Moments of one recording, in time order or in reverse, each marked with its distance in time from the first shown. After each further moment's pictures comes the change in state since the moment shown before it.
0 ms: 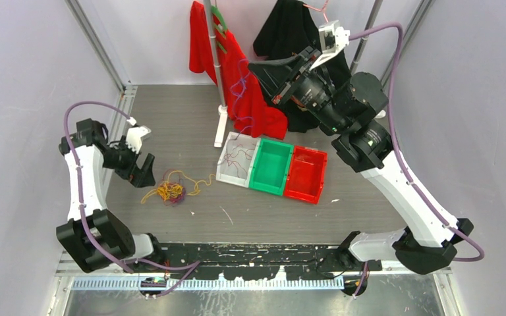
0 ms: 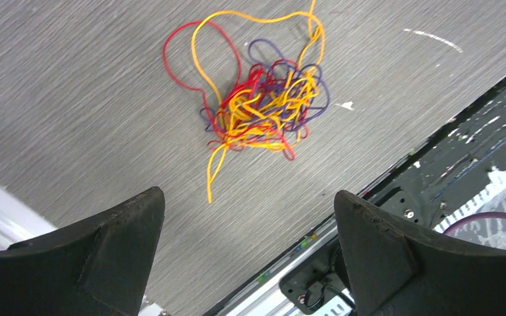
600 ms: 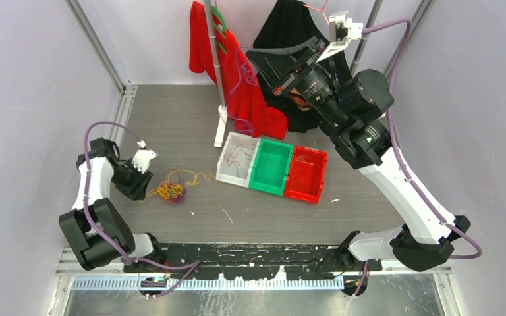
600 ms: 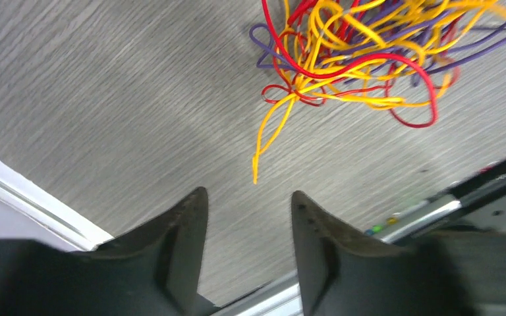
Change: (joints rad) left arm 0.016 0.019 -0.332 0.327 -0.274 0.082; right arm 0.001 0.016 0.016 0.106 -0.018 0.040
